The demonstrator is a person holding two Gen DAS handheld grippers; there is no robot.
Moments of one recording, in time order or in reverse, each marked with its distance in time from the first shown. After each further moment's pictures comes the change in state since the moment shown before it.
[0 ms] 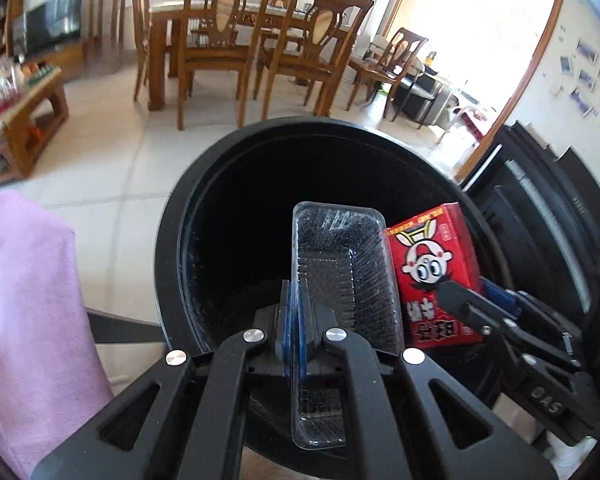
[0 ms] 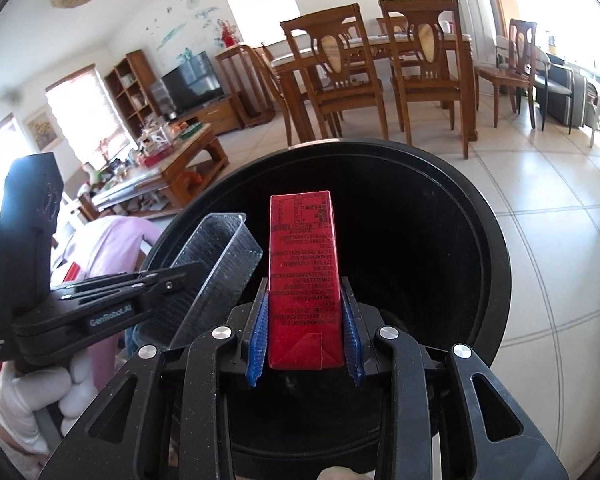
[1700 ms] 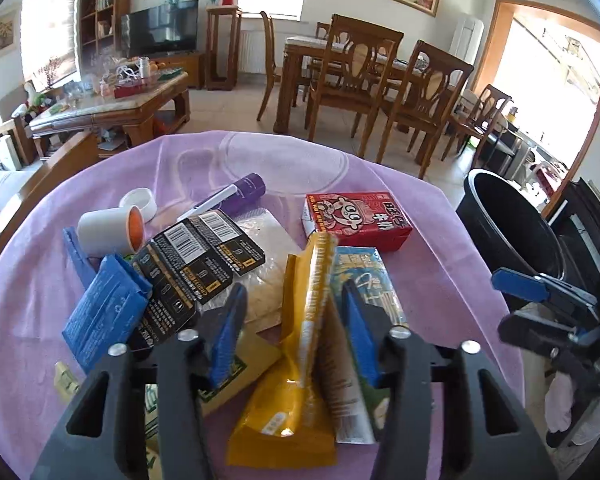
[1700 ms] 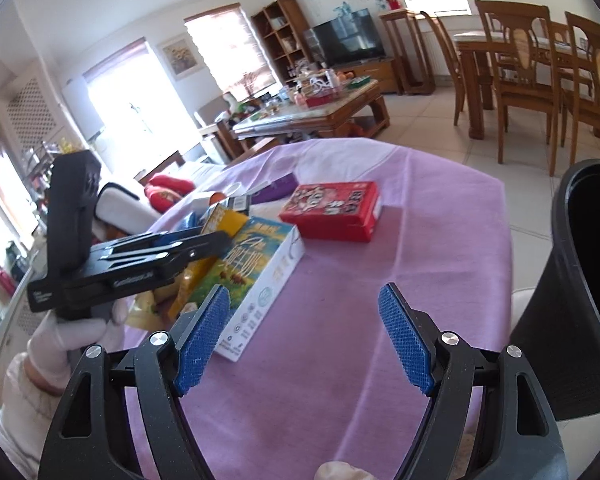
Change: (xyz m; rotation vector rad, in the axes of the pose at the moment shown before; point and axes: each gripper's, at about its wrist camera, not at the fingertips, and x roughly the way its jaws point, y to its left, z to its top) left arm -0.206 0.227 -0.113 -0.172 -0.143 0.254; right arm 0.000 0.291 -0.046 -0.290 0.149 0.460
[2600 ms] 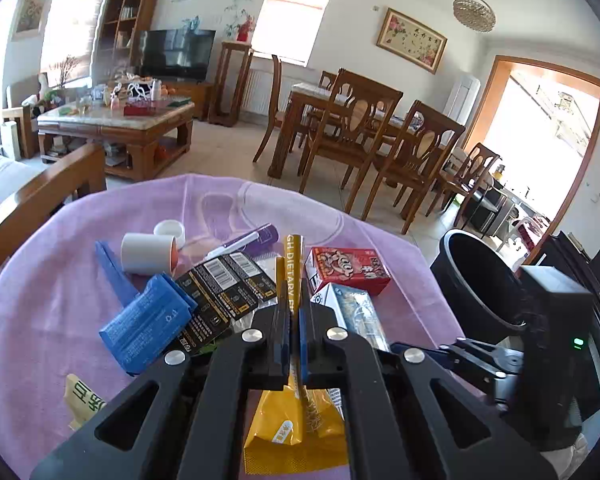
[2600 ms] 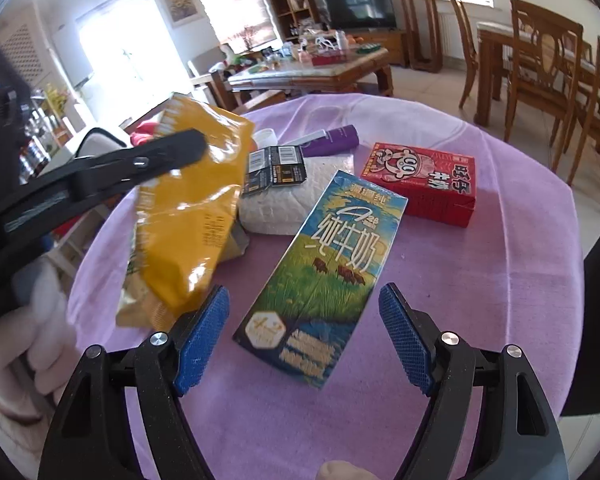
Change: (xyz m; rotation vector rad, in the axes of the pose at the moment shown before) left arm -0.059 0.027 -0.017 -0.106 -0.192 -0.062; right arm 0.067 0.072 0.006 -0.083 0.163 -0.096
